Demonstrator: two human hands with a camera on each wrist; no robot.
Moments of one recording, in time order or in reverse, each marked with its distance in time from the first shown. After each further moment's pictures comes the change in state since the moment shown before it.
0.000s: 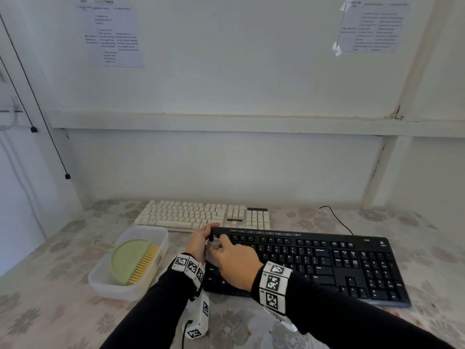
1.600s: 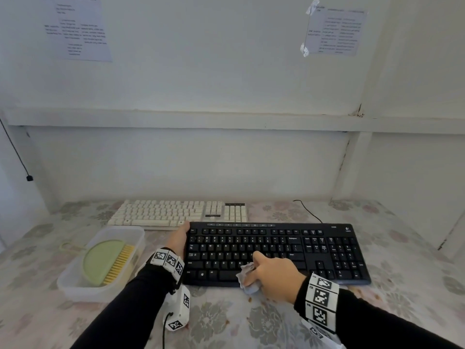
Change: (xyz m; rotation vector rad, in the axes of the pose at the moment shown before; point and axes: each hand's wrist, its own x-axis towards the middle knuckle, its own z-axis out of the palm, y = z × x) left_hand 0.030 -0.017 -0.004 0.023 -0.077 -0.282; right_hand -0.100 0.065 0.001 -0.021 -0.244 0.098
